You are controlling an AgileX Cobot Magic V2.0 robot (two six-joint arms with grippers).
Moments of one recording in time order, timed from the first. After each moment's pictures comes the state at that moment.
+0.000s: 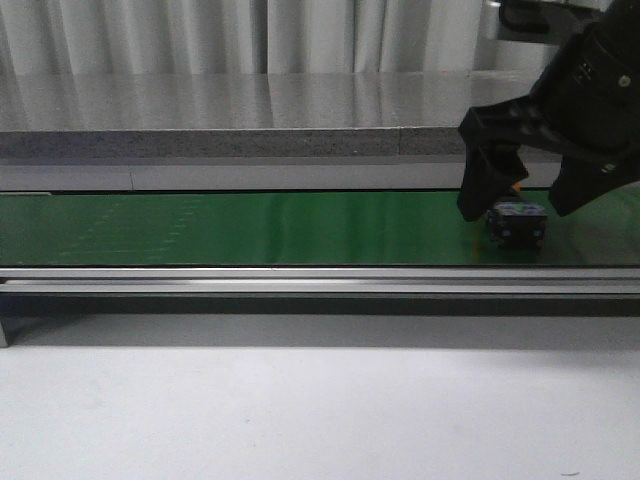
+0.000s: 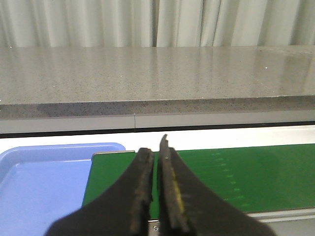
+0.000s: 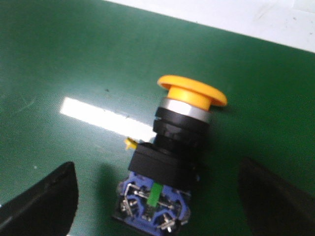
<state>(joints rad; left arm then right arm) -0.06 0.25 -0.34 -0.44 0.25 0.47 0.26 1.61 -1.01 0.22 0.46 -0.11</state>
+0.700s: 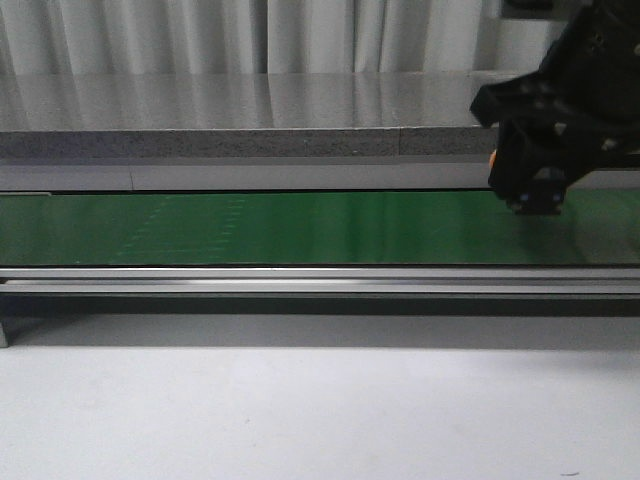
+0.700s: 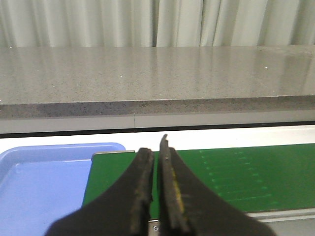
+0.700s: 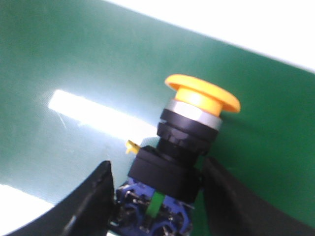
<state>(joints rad) -0.06 0.25 -0.34 -0.44 0.25 0.47 0.25 1.56 -1.07 0.16 0.56 -0.11</state>
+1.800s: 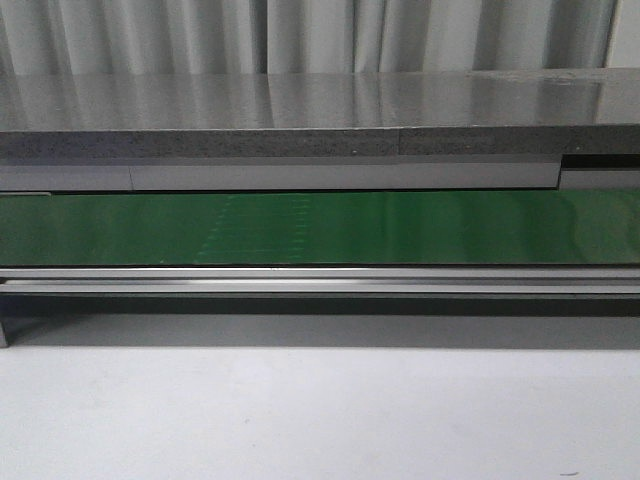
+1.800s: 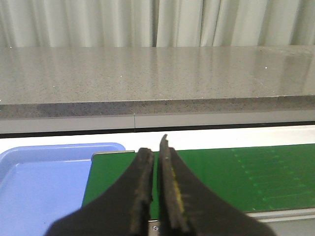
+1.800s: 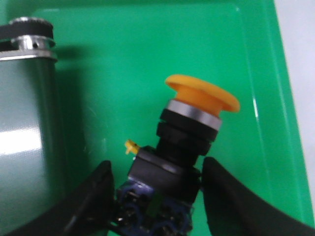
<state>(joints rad) -0.06 0.25 -0.34 -0.44 0.25 0.47 -0.46 1.71 -1.26 -0.08 0.67 -0.21</state>
